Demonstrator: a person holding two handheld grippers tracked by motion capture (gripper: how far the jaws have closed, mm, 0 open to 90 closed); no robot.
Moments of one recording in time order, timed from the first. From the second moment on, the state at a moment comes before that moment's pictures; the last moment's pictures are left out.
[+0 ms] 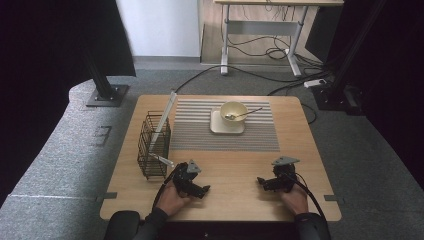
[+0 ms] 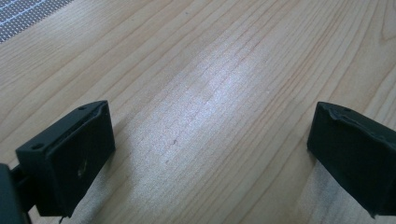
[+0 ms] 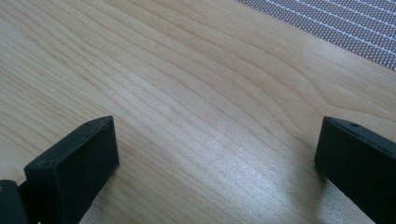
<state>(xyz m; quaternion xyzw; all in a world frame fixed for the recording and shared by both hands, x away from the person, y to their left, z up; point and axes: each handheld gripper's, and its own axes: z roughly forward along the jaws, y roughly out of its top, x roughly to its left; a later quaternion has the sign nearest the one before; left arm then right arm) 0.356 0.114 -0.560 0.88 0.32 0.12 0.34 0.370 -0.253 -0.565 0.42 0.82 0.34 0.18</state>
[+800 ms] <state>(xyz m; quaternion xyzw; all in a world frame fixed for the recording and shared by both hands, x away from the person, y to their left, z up) 0.349 0.113 -0.560 0.88 0.32 0.12 0.33 0.370 -0.253 -0.565 0.42 0.82 0.34 0.18</state>
